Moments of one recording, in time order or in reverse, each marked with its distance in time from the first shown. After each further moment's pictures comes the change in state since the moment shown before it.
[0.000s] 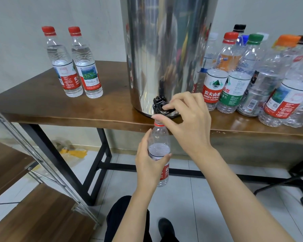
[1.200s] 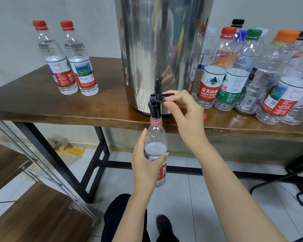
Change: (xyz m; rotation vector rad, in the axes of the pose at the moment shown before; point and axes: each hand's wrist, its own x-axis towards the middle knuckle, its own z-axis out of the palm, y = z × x) left_hand -0.005 -0.006 0.005 -0.035 0.024 -0.056; right_hand 0.000 0.018 0.008 0.631 -0.096 0.369
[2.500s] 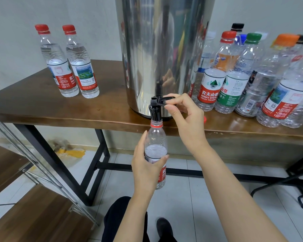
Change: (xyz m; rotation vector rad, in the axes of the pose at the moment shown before) left_hand 0.002 0.004 -0.001 -0.010 0.006 -0.021; right_hand 0.000 -0.001 0.000 0.030 -0.007 0.018
